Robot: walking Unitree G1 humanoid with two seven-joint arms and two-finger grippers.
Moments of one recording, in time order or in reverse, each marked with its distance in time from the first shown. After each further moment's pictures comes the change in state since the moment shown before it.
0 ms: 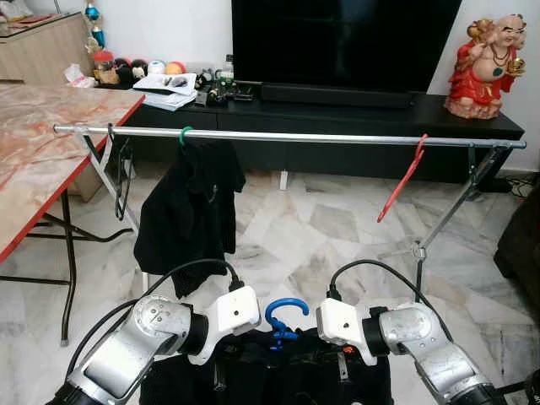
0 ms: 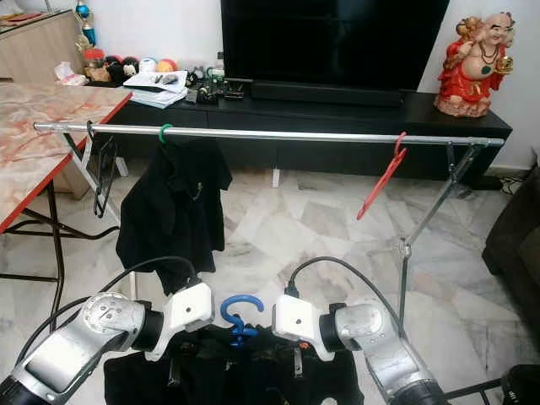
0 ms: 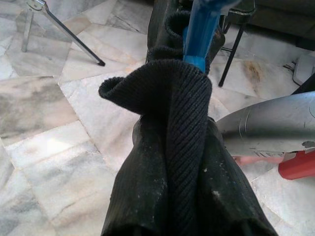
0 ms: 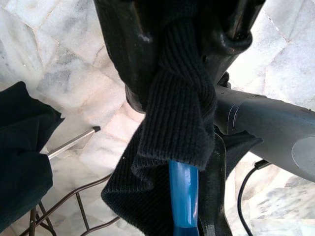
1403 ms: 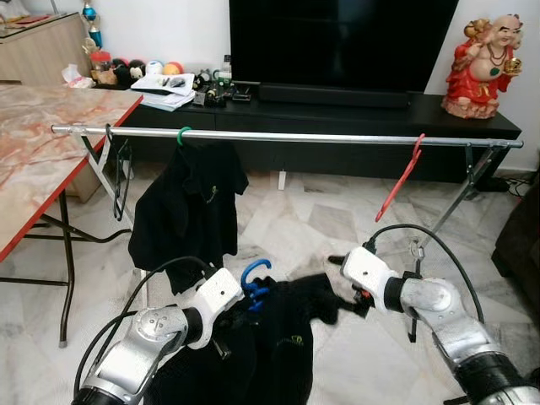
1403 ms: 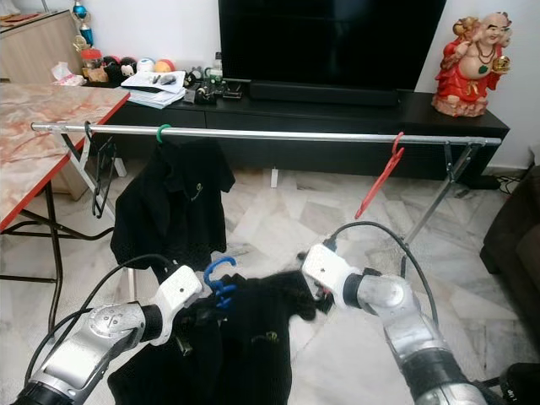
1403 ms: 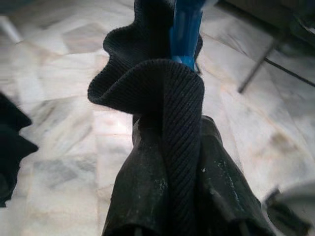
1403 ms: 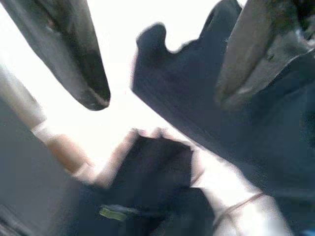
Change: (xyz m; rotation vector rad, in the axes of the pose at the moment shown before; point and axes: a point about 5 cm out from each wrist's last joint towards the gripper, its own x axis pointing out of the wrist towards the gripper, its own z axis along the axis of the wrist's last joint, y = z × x) left arm 0.004 0.039 -0.035 -0.202 -0.078 0.542; right arm -0.037 -0.062 -0.031 0.238 0.050 -0.823
